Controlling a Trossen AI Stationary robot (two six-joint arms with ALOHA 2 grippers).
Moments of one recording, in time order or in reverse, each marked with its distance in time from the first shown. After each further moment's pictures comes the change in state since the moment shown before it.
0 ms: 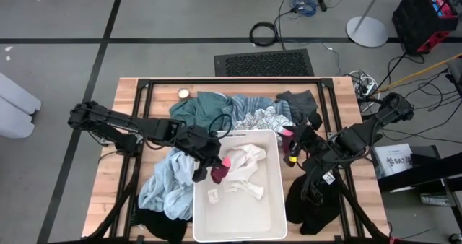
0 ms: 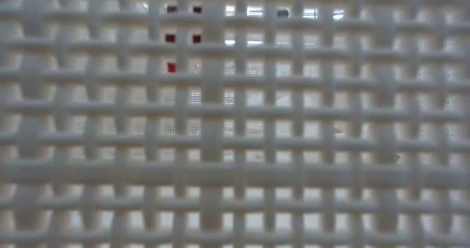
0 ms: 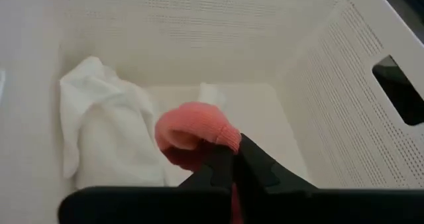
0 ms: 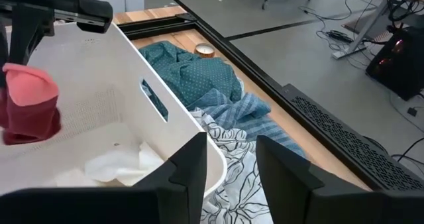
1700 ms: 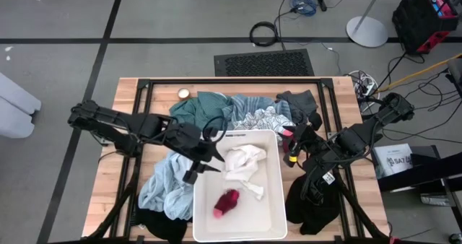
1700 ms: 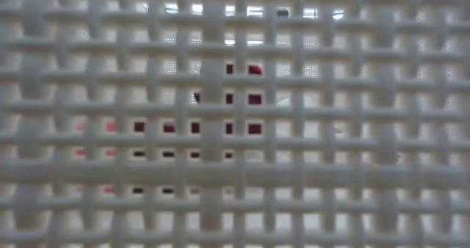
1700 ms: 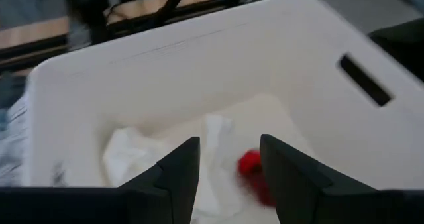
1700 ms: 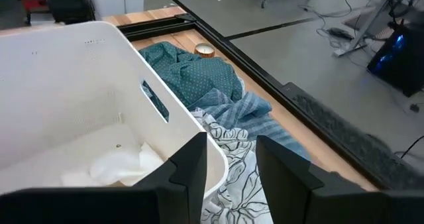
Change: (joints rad) left arm -0.065 0.001 0.267 -0.236 -0.097 0.287; right arm 0.000 0.001 -0.001 -0.003 0.001 0.030
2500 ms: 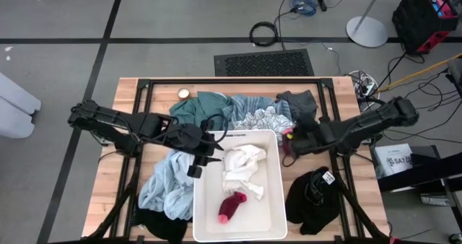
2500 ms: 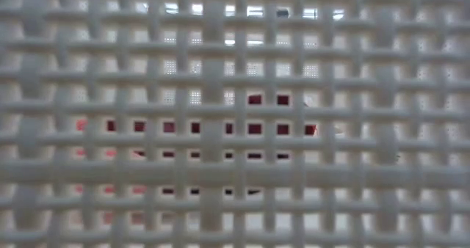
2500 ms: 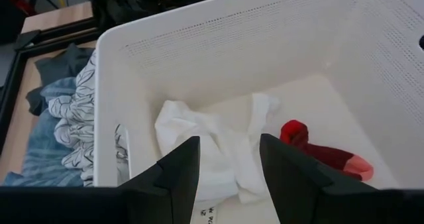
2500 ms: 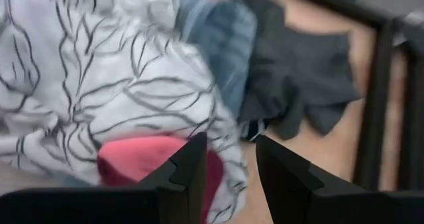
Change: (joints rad) left arm 0.009 0.000 -0.001 -0.059 -0.178 -0.003; right arm -0.323 -0.026 -0.363 -0.182 -0.355 0.544
